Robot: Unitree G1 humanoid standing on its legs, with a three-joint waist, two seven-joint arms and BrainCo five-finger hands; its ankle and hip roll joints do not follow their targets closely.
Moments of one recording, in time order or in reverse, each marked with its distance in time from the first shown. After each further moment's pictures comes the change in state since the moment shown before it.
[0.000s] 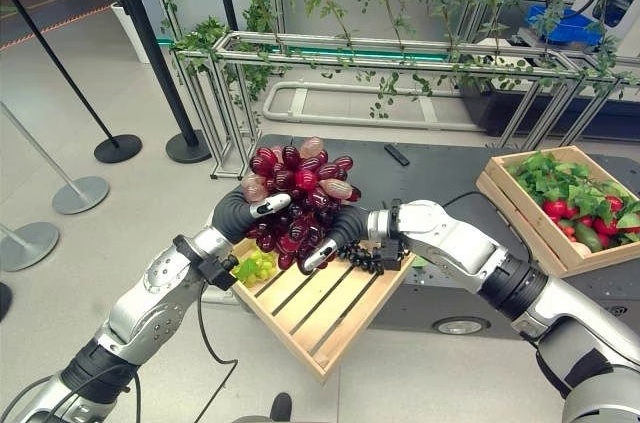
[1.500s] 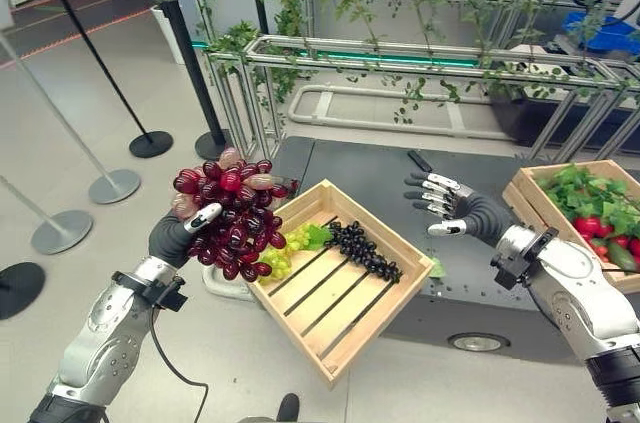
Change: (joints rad) left arm 0.292 -0.019 0.307 0.007 -0.004 -0.005 -0.025; right arm 0.630 -0.137 -0.749 -0.003 0.060 -0.090 -0.052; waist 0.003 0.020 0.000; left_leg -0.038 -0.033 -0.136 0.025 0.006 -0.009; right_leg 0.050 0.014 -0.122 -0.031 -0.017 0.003
